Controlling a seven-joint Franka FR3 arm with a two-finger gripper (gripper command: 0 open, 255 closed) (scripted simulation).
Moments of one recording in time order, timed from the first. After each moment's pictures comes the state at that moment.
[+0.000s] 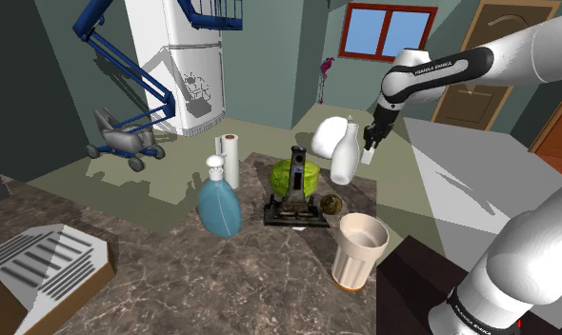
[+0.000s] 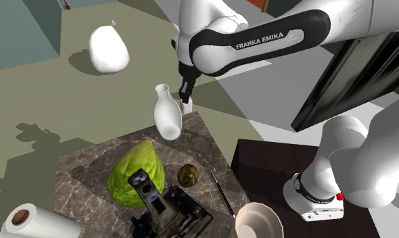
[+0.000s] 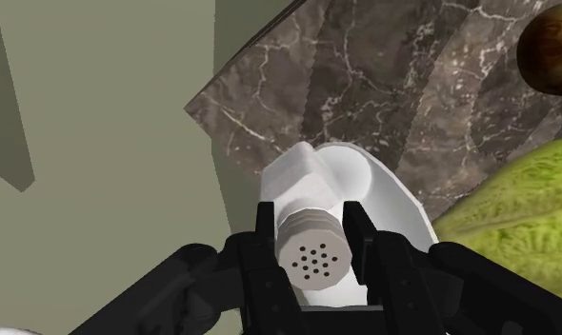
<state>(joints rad) -0.05 -0.20 -0.34 -2.21 -0.04 2.16 -0.22</state>
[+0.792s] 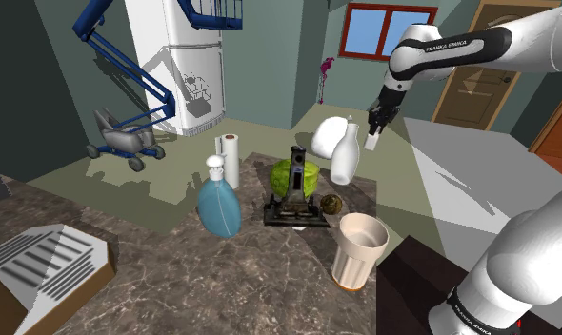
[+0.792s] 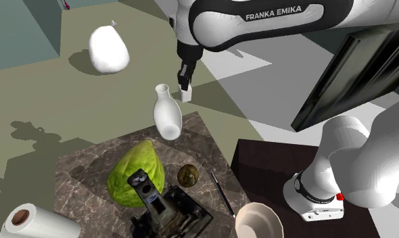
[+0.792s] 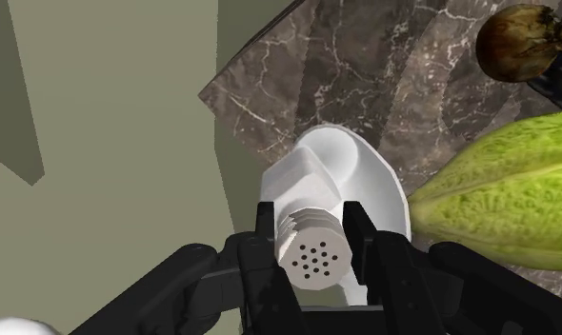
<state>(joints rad) -0.05 -0.23 -0.33 -2.09 -0.05 2.00 -0.21</state>
